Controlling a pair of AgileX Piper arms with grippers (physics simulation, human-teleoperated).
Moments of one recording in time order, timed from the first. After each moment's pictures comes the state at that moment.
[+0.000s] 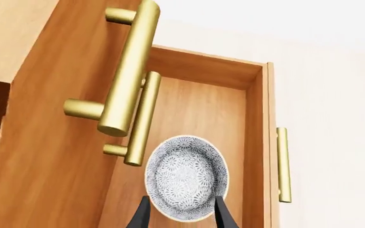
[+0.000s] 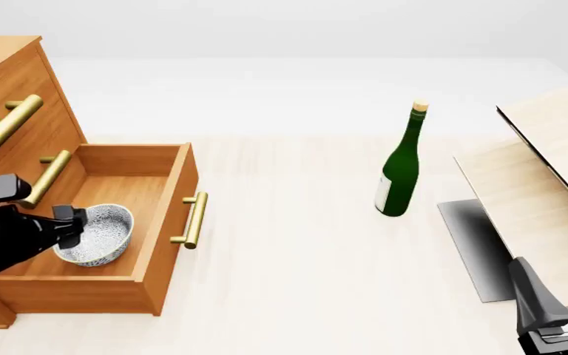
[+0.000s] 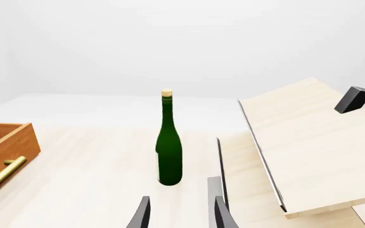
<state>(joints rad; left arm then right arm) 0.09 1.02 -0.47 0.15 -0.10 0.08 0.02 0.00 -0.01 0.00</state>
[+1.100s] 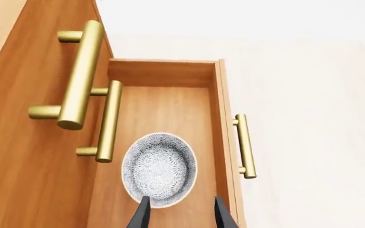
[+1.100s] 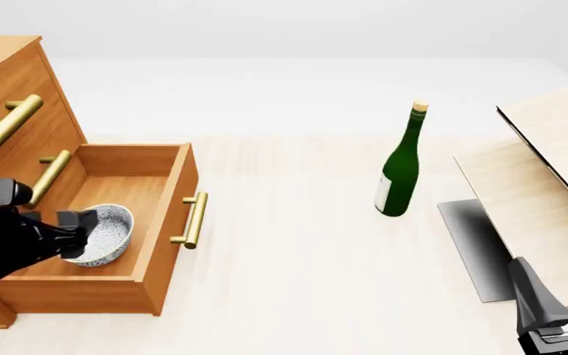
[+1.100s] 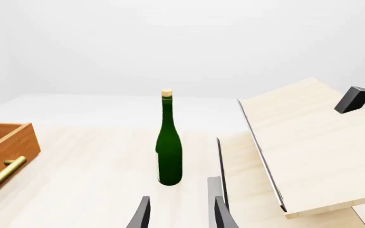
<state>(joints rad) -0.04 0.83 -0.48 0.28 -0.05 0.08 0.02 0.00 -0.01 0.00</state>
